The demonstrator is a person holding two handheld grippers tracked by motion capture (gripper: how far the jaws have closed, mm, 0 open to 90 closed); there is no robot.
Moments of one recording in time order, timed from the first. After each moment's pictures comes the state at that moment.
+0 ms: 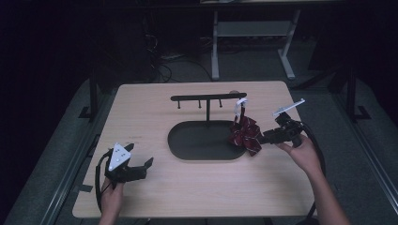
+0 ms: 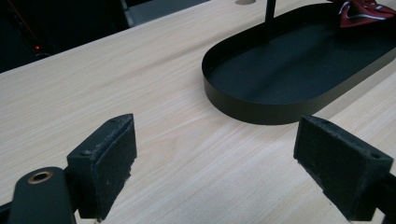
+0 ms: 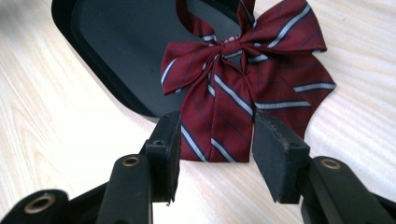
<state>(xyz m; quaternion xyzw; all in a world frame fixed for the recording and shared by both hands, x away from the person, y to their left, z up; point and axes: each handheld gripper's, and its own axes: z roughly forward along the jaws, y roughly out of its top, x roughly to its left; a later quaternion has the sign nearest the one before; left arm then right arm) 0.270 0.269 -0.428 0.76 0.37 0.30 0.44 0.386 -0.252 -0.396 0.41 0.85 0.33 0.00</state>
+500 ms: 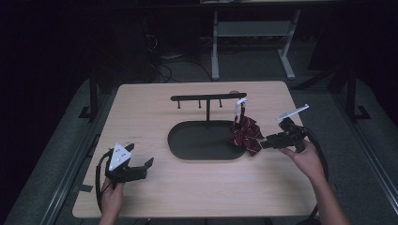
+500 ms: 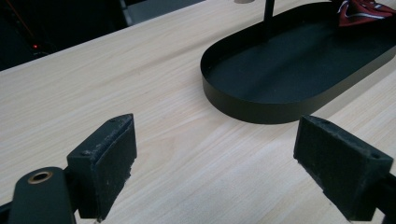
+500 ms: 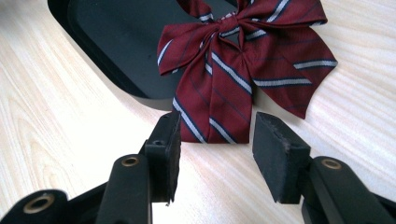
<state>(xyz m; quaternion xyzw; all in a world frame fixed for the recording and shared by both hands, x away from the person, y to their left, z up) 0.270 0.269 -0.428 0.77 0.37 0.29 0.44 0.375 -0.262 -0.407 0.41 0.84 0.34 0.00</state>
